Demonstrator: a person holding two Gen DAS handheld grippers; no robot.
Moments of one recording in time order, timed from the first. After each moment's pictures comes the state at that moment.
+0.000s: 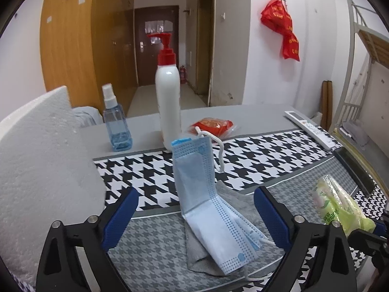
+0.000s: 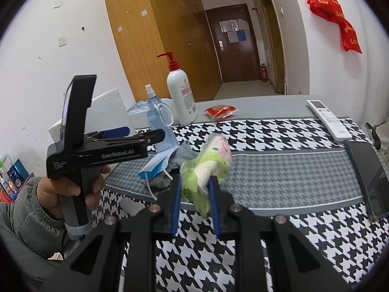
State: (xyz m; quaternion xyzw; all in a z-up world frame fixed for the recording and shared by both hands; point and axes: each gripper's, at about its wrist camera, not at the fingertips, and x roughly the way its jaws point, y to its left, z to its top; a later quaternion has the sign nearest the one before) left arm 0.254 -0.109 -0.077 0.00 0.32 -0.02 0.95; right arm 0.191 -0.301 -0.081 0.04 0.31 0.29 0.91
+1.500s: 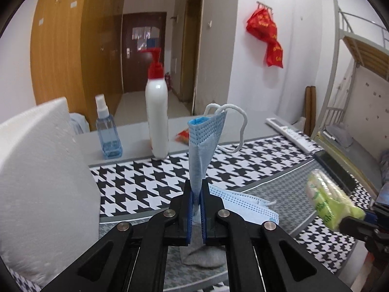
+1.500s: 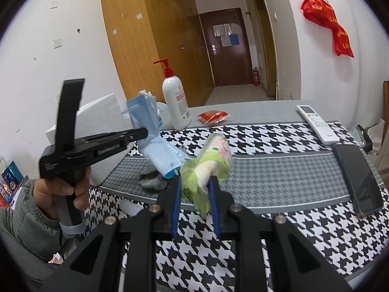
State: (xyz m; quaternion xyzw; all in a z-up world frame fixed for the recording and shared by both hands) left arm 0.227 -0.102 -0.053 -0.01 0.29 -0.07 0.95; right arm 0.179 -0.303 -0.068 0.03 0.30 0.26 0.92
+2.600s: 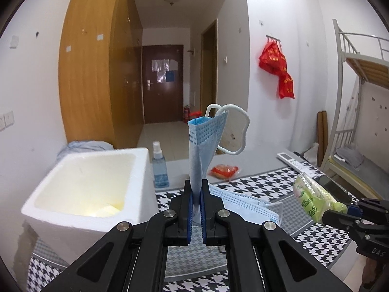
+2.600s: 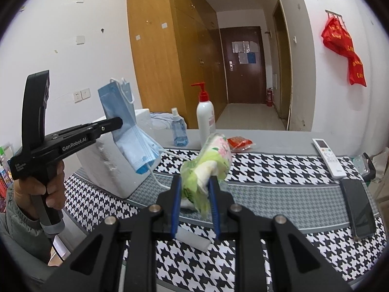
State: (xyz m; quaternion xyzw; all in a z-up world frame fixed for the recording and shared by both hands) left arm 0.140 -0.063 0.013 0.00 0.20 -0.01 0.98; right arm 0.149 -0.262 -0.024 0.00 0.24 0.30 0.92
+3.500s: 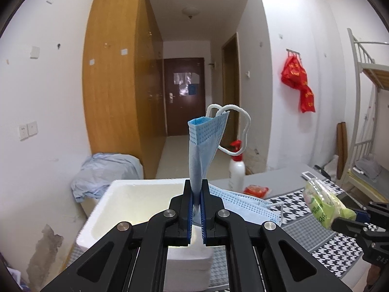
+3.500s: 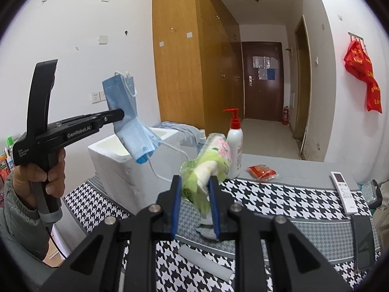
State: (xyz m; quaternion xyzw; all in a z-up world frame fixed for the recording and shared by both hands) left arm 0.129 -0.010 0.055 0.00 0.16 0.06 0.99; right arm 0.152 -0.221 0.007 -0.03 0.20 0.35 0.92
